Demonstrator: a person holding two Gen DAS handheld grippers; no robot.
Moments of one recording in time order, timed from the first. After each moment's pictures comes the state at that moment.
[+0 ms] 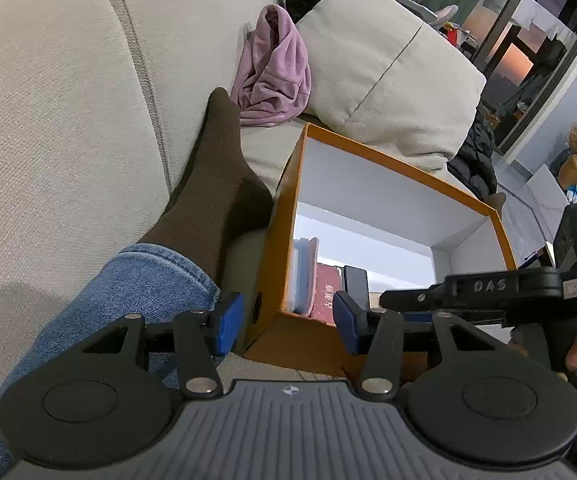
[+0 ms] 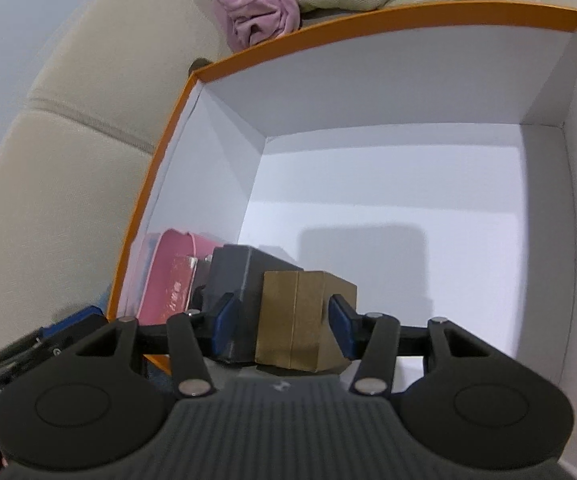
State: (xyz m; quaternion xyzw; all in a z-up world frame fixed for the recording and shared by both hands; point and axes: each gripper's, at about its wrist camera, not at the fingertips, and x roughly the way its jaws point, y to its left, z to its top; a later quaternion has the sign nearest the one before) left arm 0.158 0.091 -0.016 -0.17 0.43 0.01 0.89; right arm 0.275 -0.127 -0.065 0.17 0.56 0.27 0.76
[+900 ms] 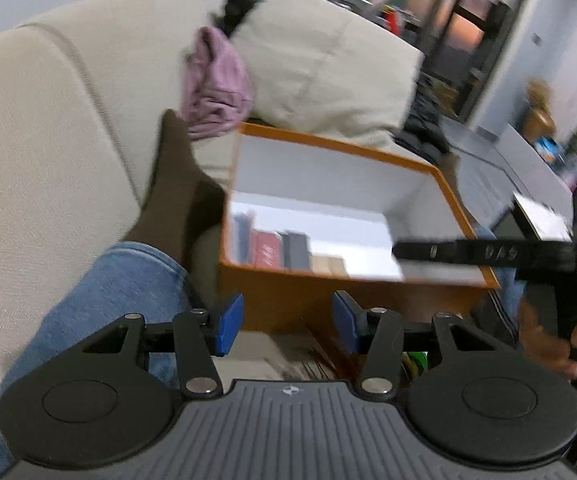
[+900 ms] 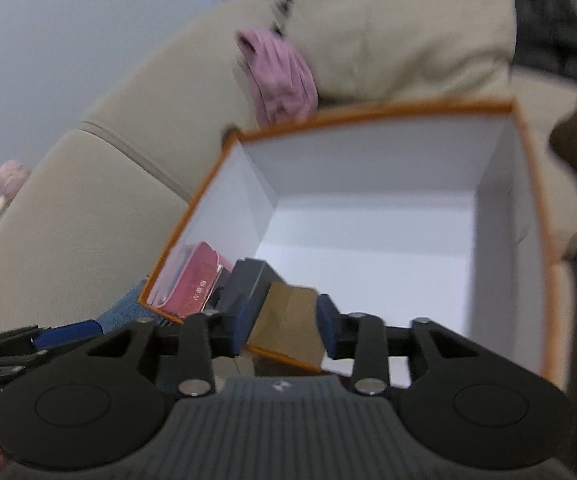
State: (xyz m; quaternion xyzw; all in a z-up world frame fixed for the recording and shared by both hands) left arm 0.105 0.043 0.009 -0.09 0.41 -0.06 0.90; right arm 0.185 -0.170 -0.015 0.12 0.40 0.27 0.87
